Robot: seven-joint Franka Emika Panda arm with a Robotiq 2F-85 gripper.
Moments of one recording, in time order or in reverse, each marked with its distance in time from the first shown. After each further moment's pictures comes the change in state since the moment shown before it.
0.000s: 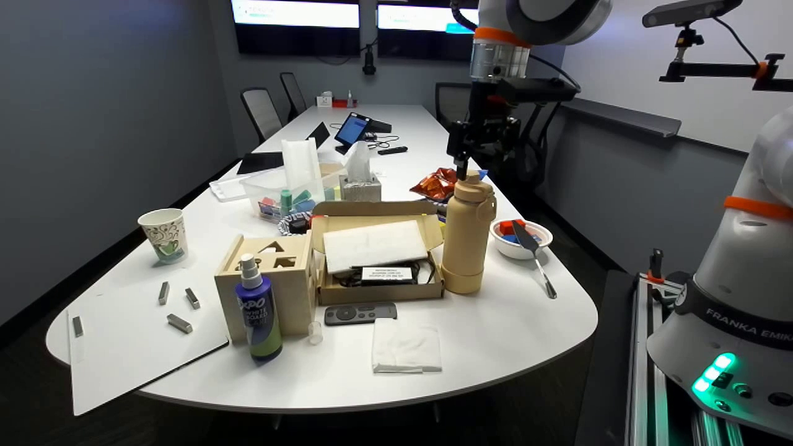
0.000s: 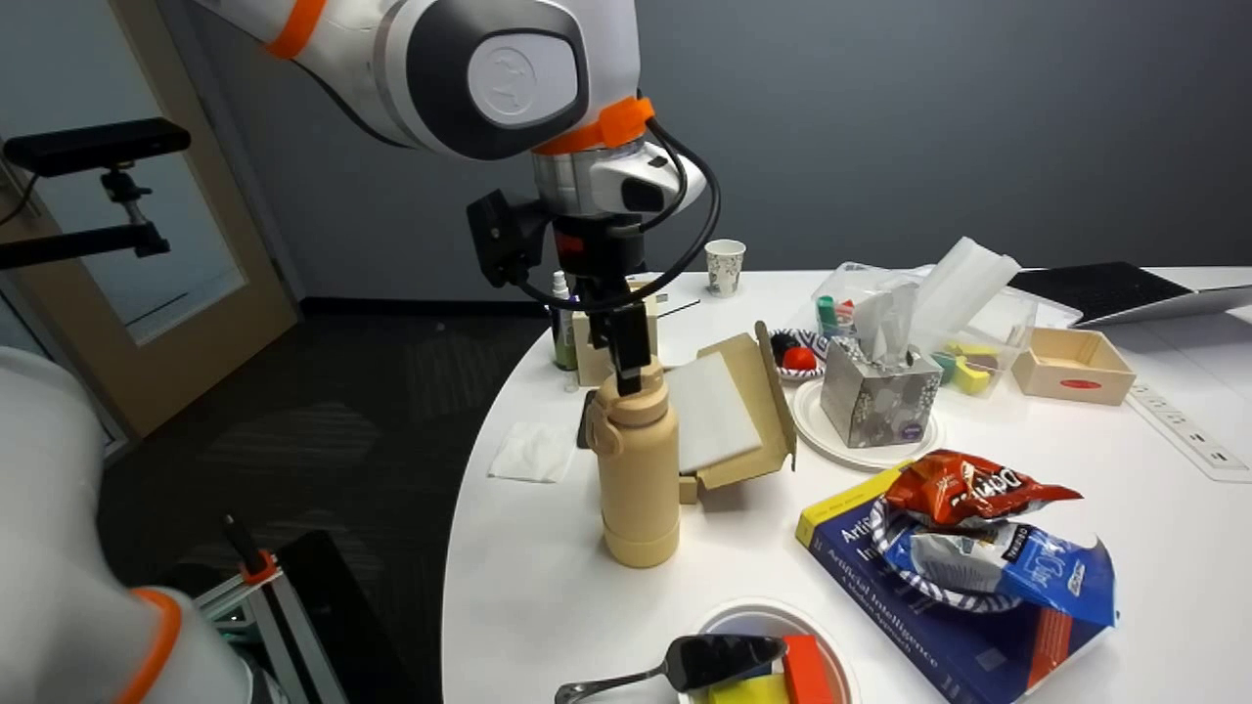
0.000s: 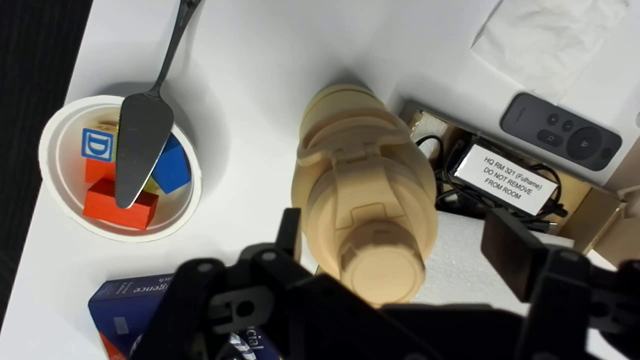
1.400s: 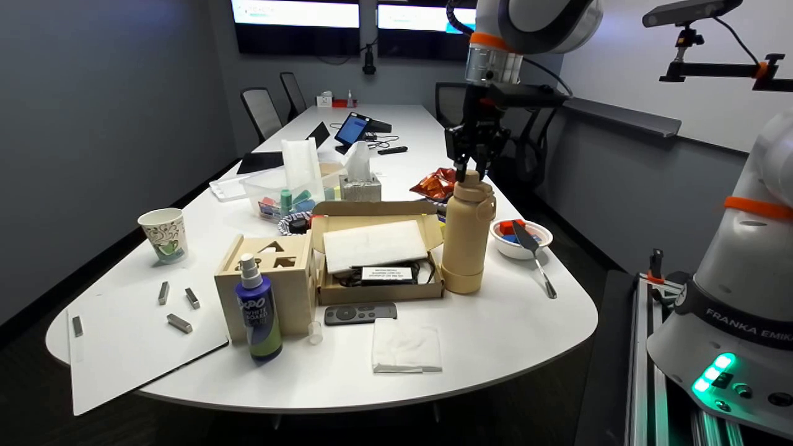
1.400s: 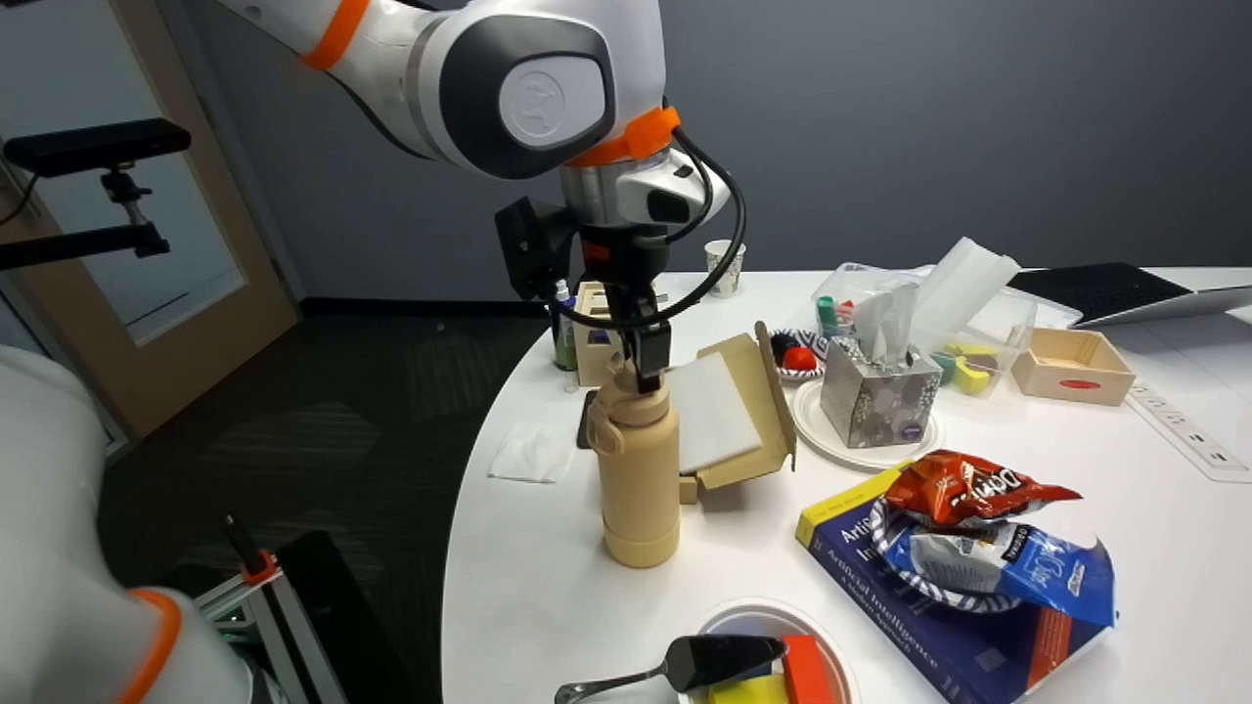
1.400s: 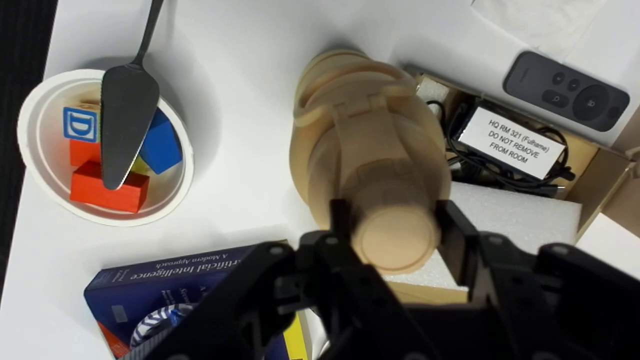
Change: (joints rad) arm -0.010 0.055 -0.024 0.016 -0.002 0.082 0.008
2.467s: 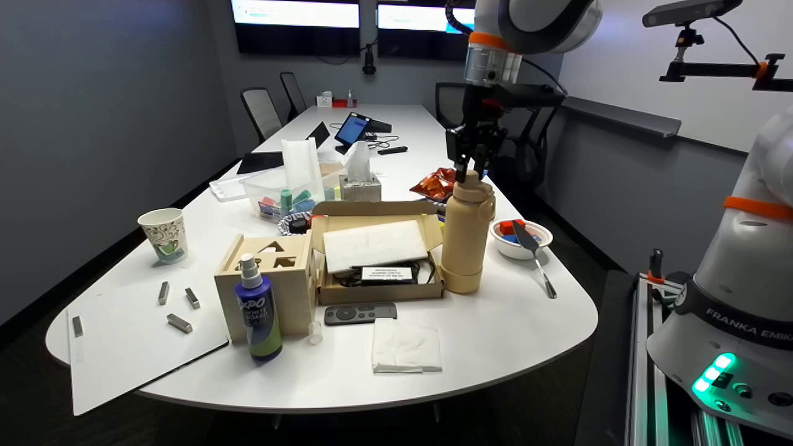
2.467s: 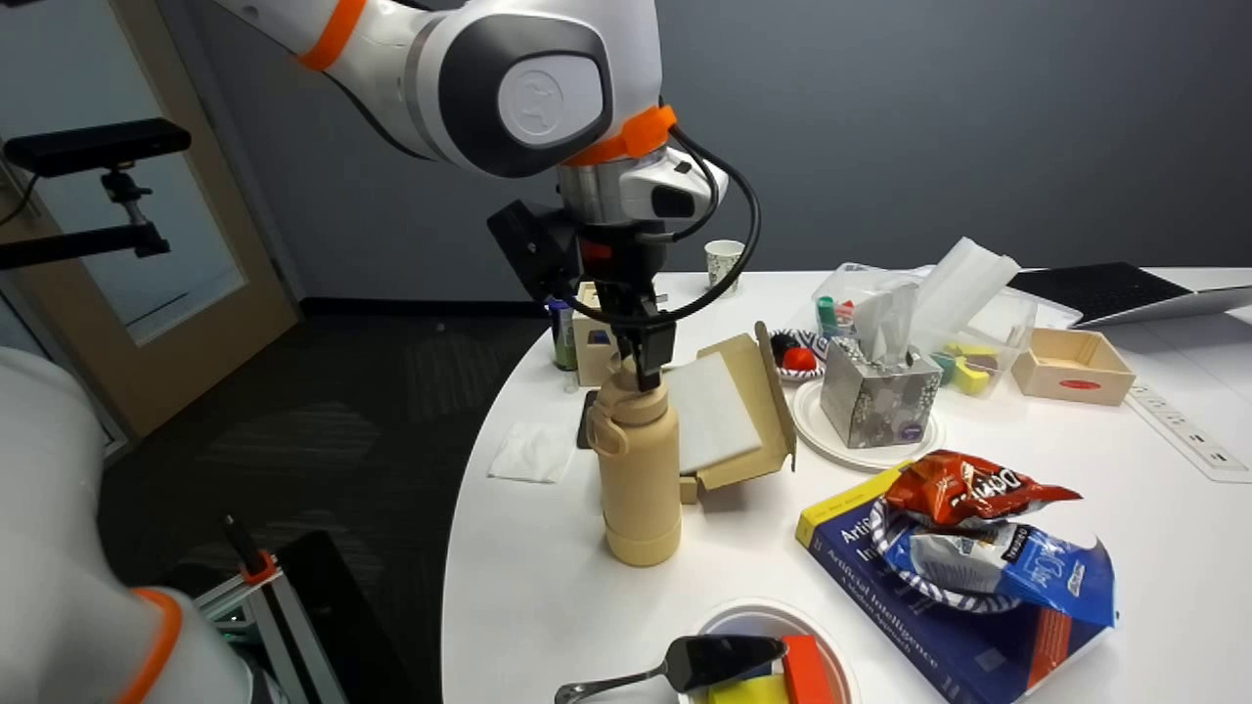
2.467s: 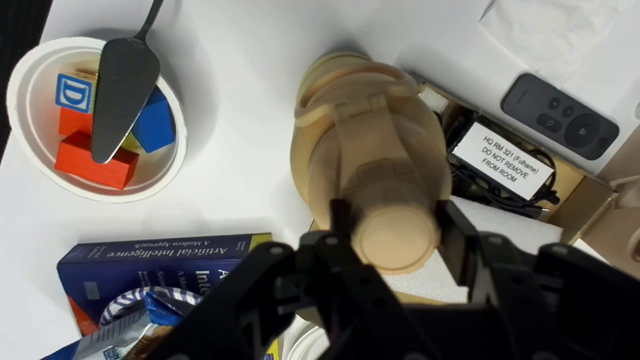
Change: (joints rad) arm 0.016 0.000 -0.006 0.001 -0.007 -0.001 -0.104
